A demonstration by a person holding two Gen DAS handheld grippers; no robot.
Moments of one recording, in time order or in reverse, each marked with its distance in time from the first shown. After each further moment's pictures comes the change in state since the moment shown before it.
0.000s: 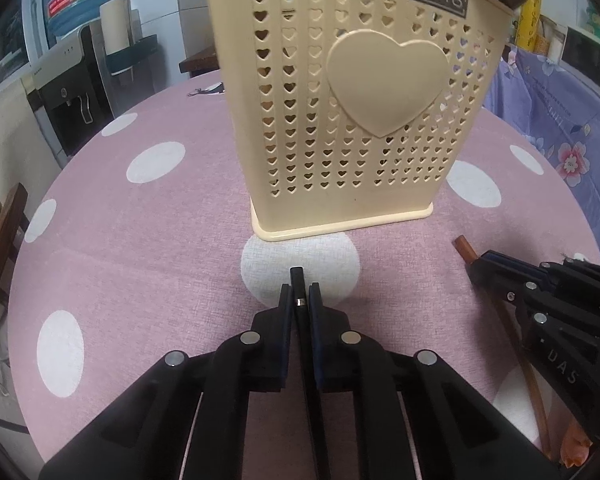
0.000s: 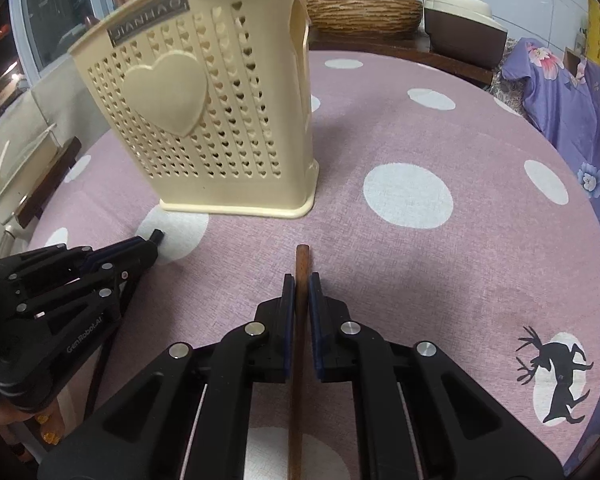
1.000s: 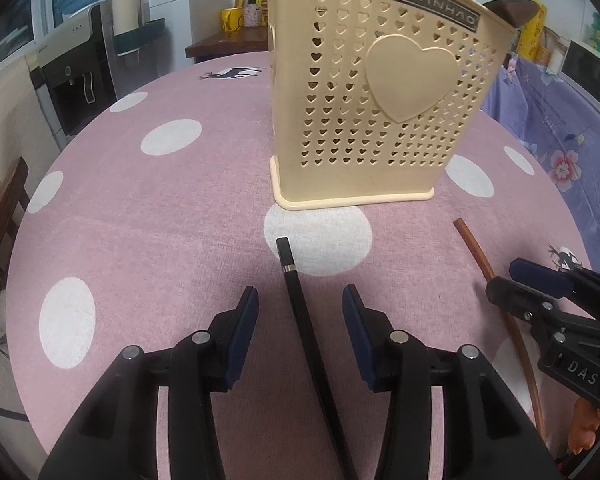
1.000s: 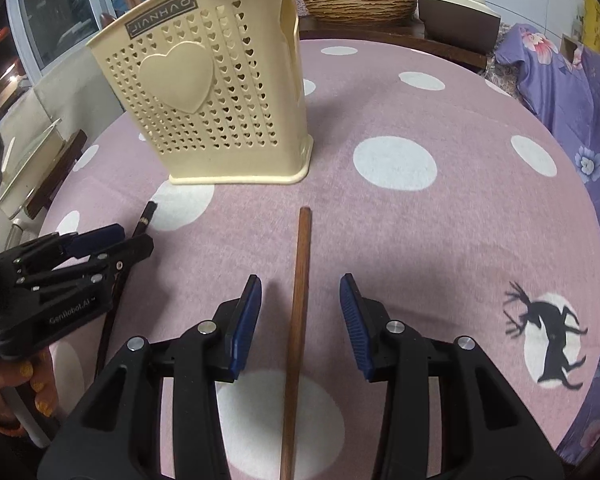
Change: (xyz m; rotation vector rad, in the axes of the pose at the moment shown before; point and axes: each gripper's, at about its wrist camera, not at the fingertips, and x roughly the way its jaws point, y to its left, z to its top) left arm -0.012 0.016 -0.014 -0.036 0.033 -0.033; right arm -0.012 -0.003 -0.016 0.011 0.061 0.005
